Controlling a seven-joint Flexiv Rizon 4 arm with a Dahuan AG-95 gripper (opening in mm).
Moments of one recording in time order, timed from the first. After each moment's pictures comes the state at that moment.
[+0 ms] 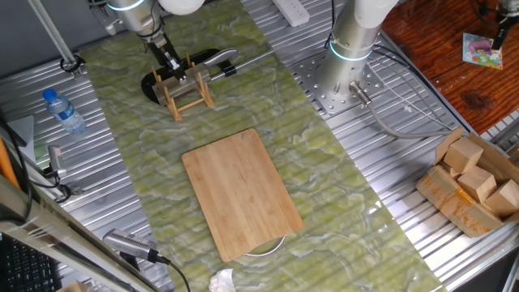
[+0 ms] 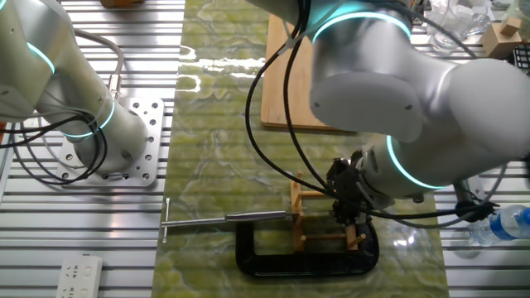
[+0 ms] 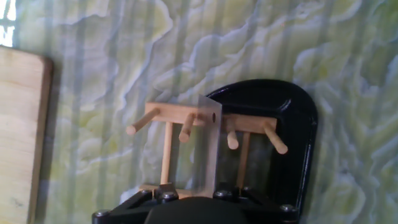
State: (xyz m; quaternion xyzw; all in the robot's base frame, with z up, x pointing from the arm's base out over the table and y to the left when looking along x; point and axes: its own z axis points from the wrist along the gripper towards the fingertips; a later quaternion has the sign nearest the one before) arm 0.490 -0.174 0.108 0.09 -0.99 -0.03 0.10
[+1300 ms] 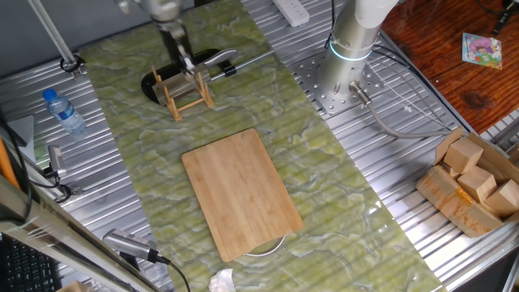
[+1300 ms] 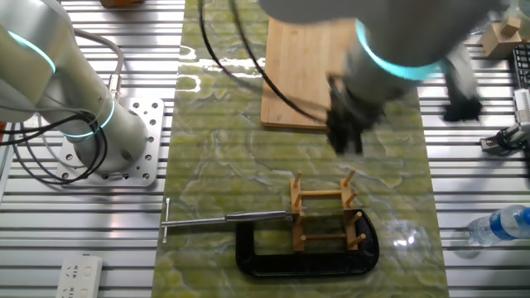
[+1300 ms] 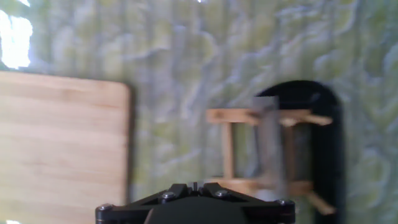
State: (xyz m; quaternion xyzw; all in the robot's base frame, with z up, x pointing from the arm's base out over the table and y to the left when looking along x) arm 0.475 -0.063 0.197 0.01 -1.00 -0.03 0.02
